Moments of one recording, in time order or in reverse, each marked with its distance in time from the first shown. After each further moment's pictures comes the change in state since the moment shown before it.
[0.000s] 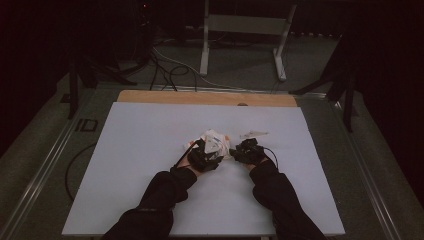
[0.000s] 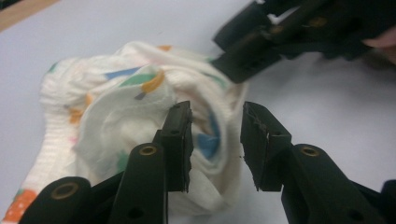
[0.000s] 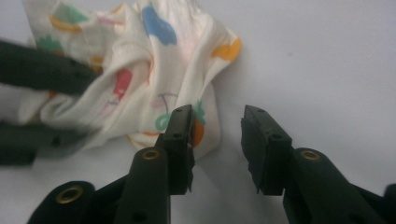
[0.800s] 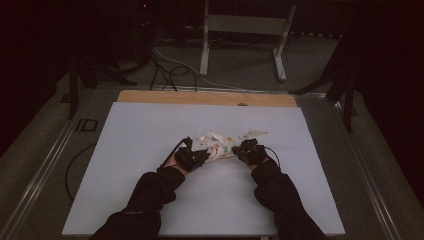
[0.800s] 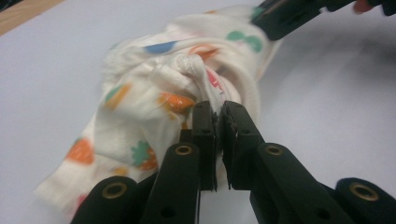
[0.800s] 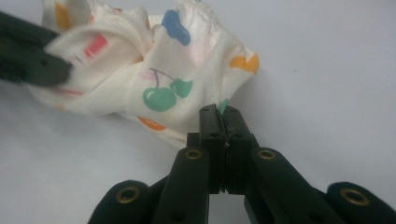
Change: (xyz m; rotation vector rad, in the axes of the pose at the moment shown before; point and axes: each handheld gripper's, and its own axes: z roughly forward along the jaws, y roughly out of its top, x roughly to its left) left arm 0.018 -0.011 -0.046 0.014 0.031 -0.005; right arm 0.011 0.009 -0.023 -0.008 0.005 -0.105
